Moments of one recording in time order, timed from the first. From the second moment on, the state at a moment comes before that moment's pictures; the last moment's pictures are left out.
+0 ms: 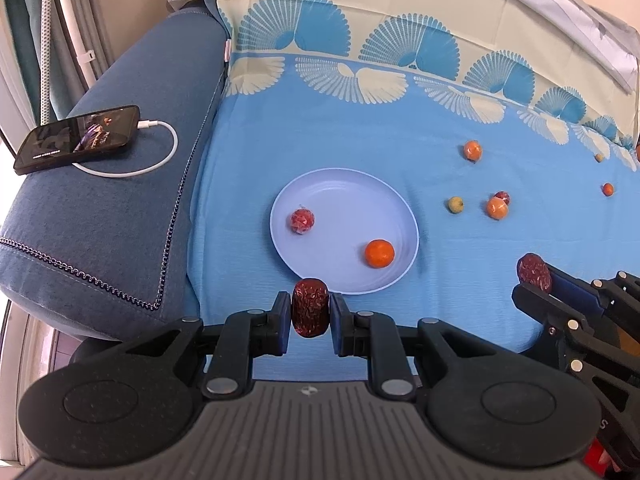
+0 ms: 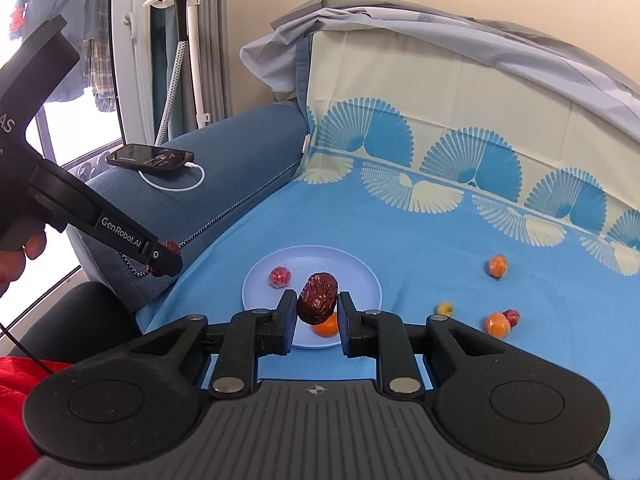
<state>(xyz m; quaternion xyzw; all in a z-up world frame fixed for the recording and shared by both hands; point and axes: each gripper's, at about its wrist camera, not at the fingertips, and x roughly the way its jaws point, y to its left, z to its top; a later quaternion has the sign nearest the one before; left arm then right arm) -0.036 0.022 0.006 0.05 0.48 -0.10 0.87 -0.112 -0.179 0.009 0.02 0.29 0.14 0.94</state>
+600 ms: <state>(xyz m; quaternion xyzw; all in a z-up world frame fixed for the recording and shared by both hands) -0.007 0.018 -0.005 0.05 0.49 -0.09 0.87 -0.090 -0.174 -0.006 0.02 0.31 0.14 0.94</state>
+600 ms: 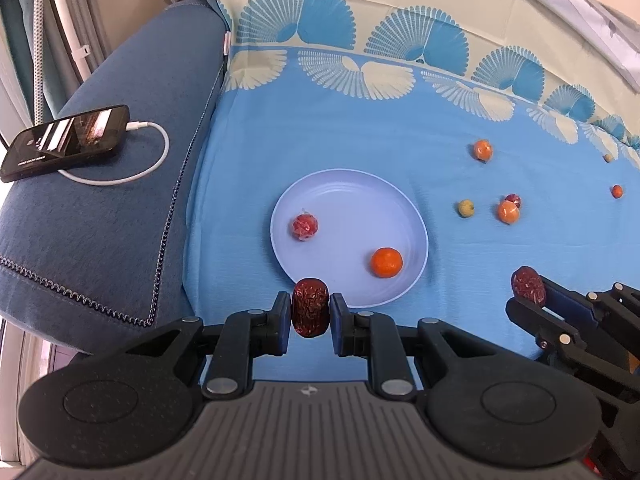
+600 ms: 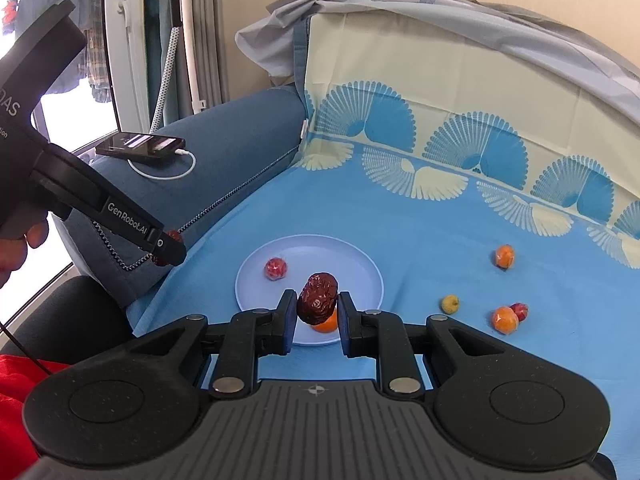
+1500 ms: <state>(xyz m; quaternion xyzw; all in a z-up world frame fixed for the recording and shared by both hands) 0.094 0.005 -0.066 0.08 0.53 -0.08 0.84 0.010 -0.150 -0.063 0.01 0.38 0.15 0.91</state>
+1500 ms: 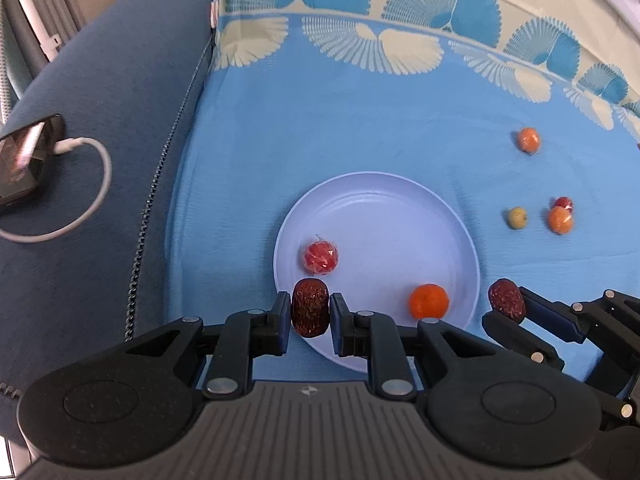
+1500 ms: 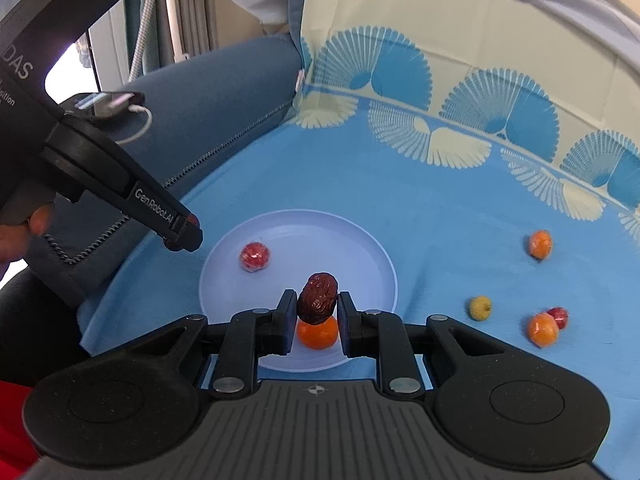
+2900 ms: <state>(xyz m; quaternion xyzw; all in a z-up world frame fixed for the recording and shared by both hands) 0.003 0.044 -0.038 0.05 0.51 -0.08 0.86 -0.055 -0.159 -0.040 -0.02 0.39 0.12 0.91</state>
